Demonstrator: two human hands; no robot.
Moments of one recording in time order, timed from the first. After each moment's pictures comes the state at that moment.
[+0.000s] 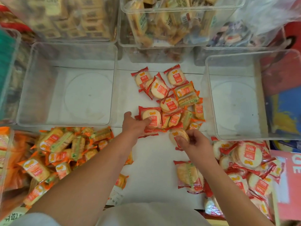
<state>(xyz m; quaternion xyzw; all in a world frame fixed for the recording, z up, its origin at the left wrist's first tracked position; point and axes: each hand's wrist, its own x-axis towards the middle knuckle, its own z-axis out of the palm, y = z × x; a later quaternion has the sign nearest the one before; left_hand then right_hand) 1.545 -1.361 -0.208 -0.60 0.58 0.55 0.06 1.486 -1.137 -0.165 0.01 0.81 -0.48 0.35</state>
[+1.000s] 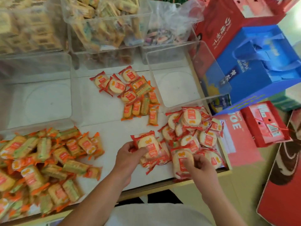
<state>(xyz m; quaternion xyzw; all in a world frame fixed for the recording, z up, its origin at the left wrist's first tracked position) 1.655 -1.186 -0.148 -0.47 0.53 0.69 0.12 1.614 -0.945 -0.110 0.17 0.79 -0.54 0.25</state>
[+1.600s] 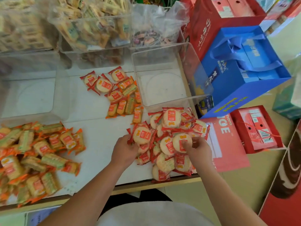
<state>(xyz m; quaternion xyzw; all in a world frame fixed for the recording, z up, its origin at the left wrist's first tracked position) 1.613 -1.119 -0.169 -0.39 0.79 0.45 0.11 1.509 -0.869 -0.153 0.14 0.88 -0.40 0.21</state>
